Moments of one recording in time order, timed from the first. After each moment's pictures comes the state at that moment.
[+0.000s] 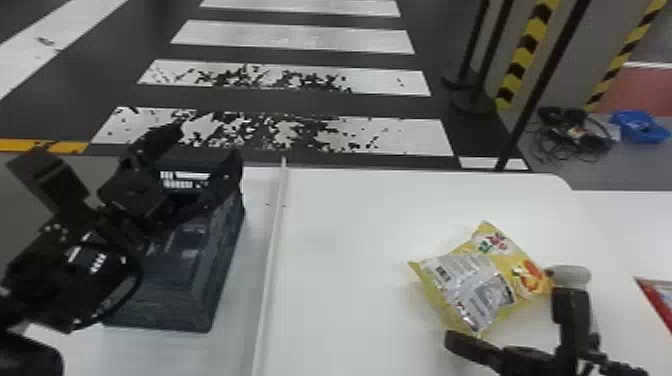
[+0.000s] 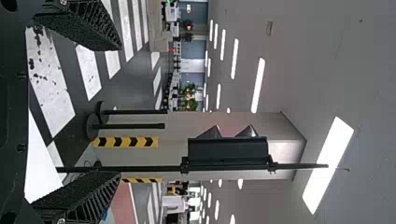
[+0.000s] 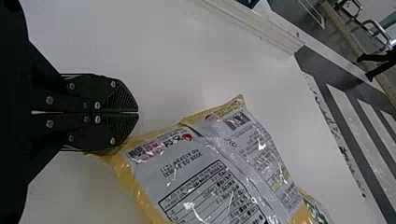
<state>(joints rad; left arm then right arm) 0.15 0.53 -0.15 -1.93 0.51 -0.07 -0.22 0.35 -0.24 -0.21 -1.89 -0.44 0.95 0.50</state>
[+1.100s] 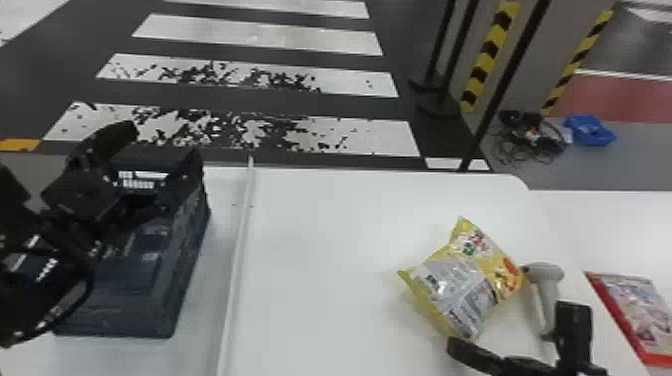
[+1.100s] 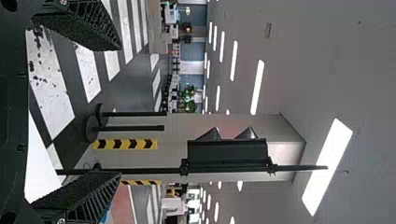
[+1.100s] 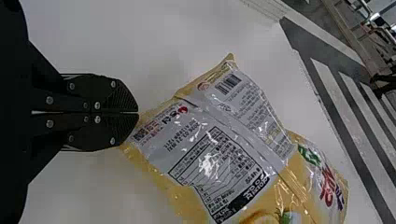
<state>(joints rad) 0.16 0.53 -0.14 -1.92 0.51 -0.08 -0.23 0.44 -0.25 -0.33 -1.89 -0.46 0.88 0.50</state>
